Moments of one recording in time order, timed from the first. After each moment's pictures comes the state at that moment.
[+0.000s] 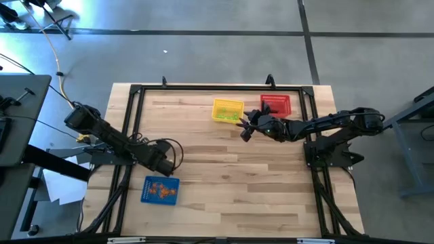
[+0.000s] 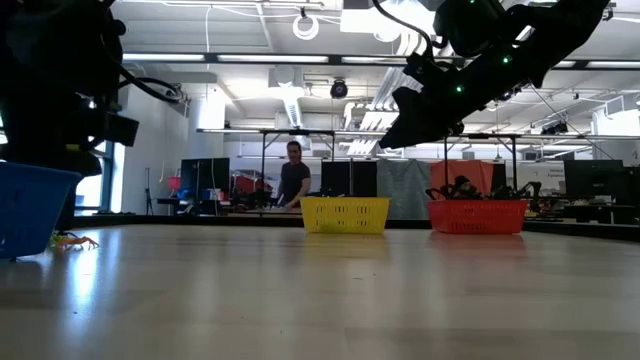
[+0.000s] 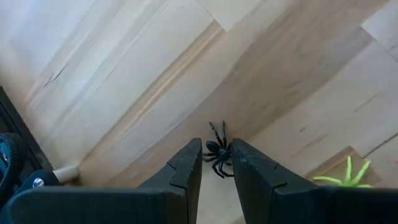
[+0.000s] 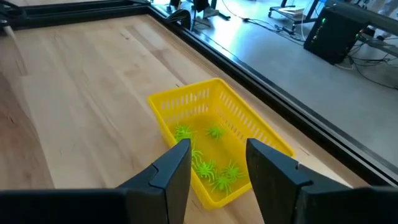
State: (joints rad) left arm -0.42 1.45 0.63 -0.94 -0.38 -1.25; right arm -0.11 1.39 0.60 0.32 0.54 0.13
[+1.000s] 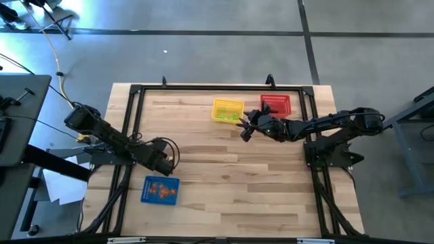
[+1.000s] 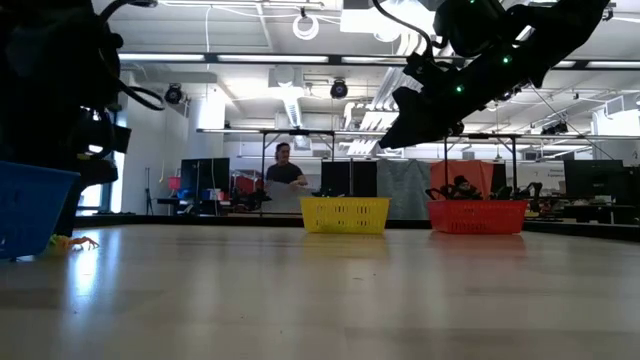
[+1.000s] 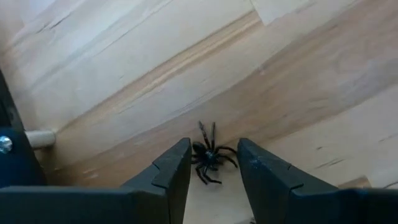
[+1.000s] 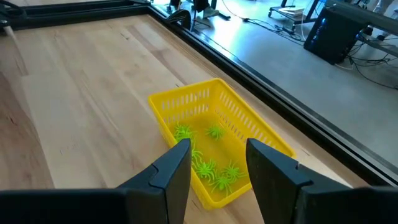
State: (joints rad) left arm -0.41 1.47 0.57 -0.87 -0.34 -1.49; right arm -0.11 1.39 0.60 0.33 0.54 0.13
